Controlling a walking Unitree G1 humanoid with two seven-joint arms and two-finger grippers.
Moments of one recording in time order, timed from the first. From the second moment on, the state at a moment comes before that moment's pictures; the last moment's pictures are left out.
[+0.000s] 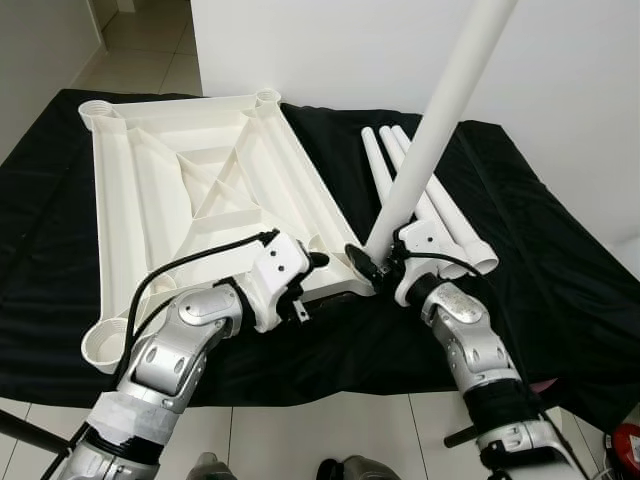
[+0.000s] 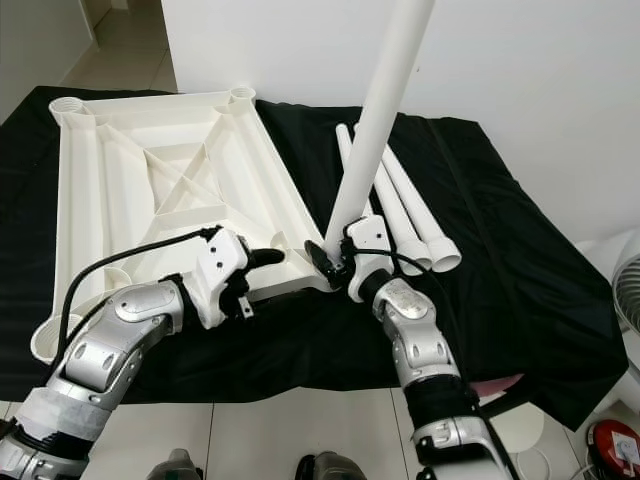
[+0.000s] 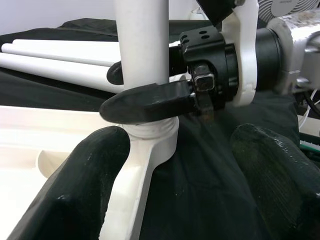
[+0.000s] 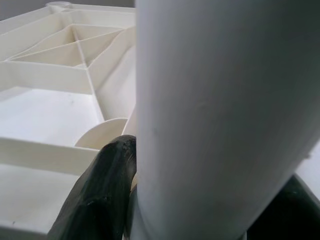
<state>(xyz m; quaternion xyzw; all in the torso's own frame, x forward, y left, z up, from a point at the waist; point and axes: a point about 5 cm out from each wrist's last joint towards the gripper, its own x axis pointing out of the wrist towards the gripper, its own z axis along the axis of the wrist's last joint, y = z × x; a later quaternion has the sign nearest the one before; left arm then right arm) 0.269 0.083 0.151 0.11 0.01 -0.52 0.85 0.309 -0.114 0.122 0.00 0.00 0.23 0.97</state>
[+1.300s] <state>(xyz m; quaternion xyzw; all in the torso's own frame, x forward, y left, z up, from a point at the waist) 0.269 0.083 0.151 0.10 0.01 -0.52 0.85 0.306 -0.128 0.139 -0.05 -0.02 0.25 0.97</state>
